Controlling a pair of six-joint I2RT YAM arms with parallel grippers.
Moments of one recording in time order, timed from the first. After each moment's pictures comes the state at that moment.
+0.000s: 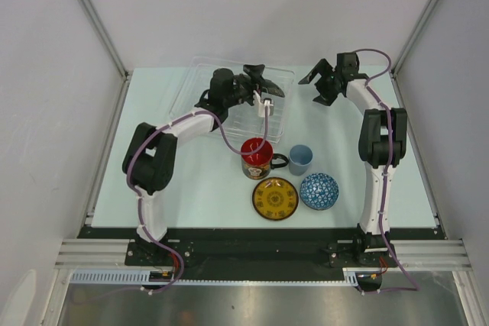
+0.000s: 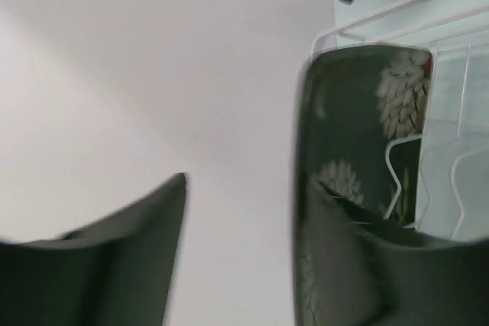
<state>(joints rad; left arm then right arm) -0.48 1.98 1.44 0.35 0.48 1.50 0.06 2.27 1.89 -0.38 -0.36 0.81</state>
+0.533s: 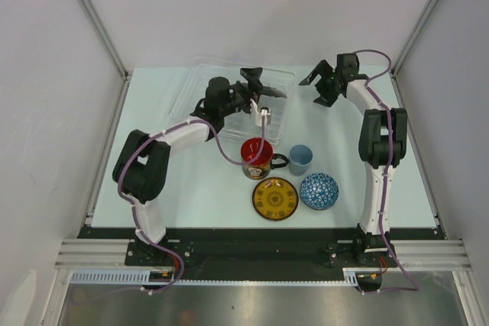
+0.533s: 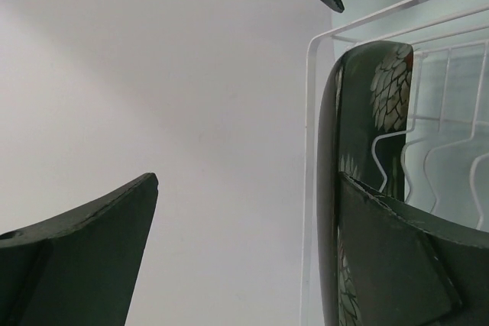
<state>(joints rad) -0.50 1.88 1.27 0.46 0.47 1.50 0.06 2.27 1.88 -0.39 -0.35 0.81</state>
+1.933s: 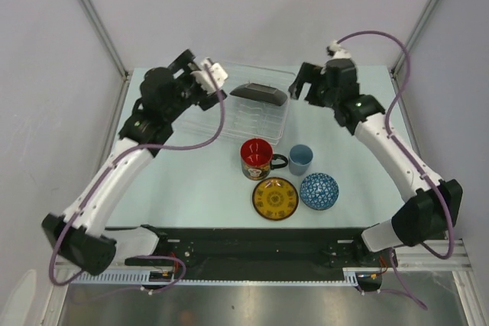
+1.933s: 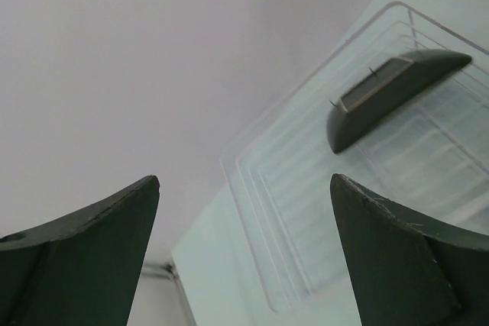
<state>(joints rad) -0.46 1.27 1.33 -0.16 0.09 0.76 0.34 1.46 1.42 -0.40 0.01 0.51</state>
